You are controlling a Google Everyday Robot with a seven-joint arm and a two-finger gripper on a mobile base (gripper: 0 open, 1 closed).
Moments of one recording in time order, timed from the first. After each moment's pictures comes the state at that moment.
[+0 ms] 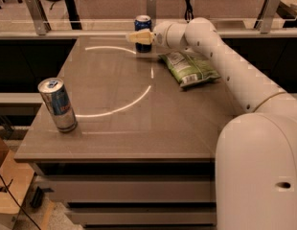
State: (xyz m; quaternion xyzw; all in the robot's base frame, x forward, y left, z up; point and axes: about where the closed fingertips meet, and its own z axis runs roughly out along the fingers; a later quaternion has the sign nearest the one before) arm 0.893 0.003 0.895 -0.28 0.71 0.24 0.60
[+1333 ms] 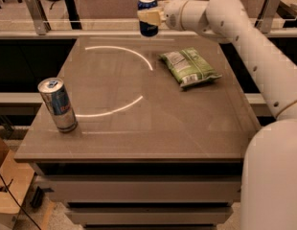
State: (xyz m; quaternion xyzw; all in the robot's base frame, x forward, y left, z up) arm 0.843 -0.017 0.985 -0.35 0.66 0.23 0.63
